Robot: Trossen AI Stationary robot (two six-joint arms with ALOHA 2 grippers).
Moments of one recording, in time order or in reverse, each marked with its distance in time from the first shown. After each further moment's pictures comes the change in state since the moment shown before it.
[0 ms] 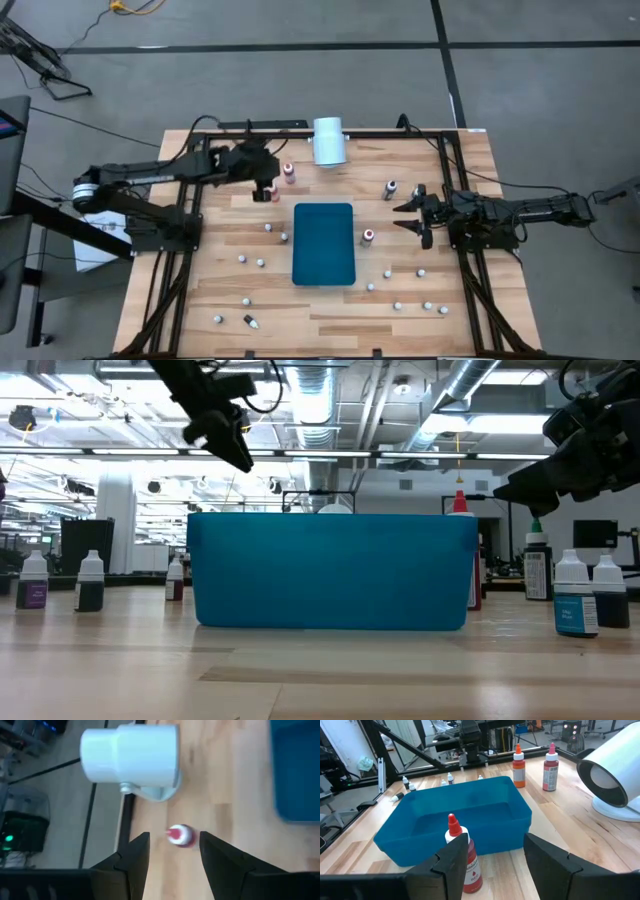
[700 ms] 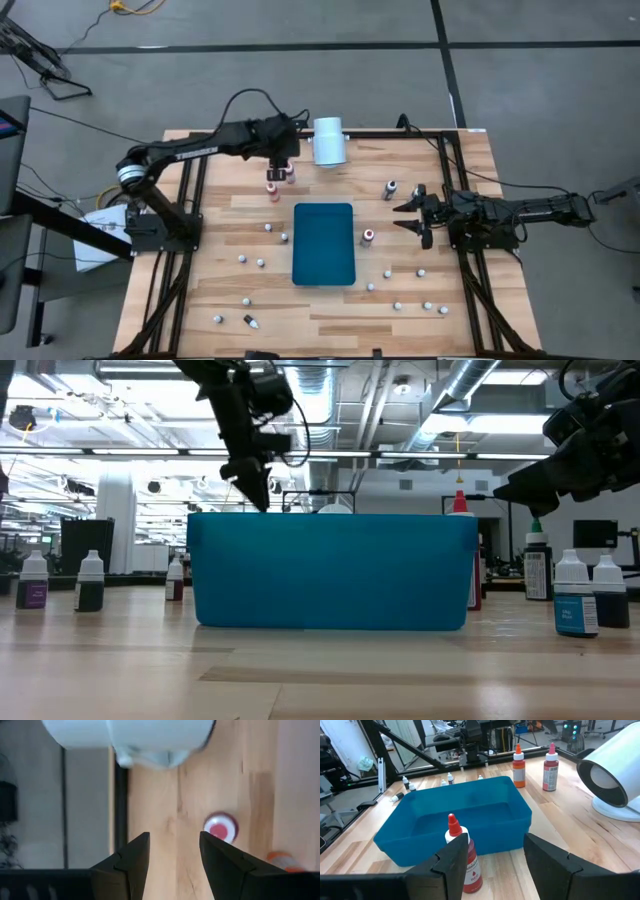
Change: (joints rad) left arm 0.193 0.387 0.295 -0.194 0.088 0.095; right arm 0.000 0.000 0.000 0.000 0.000 0.000
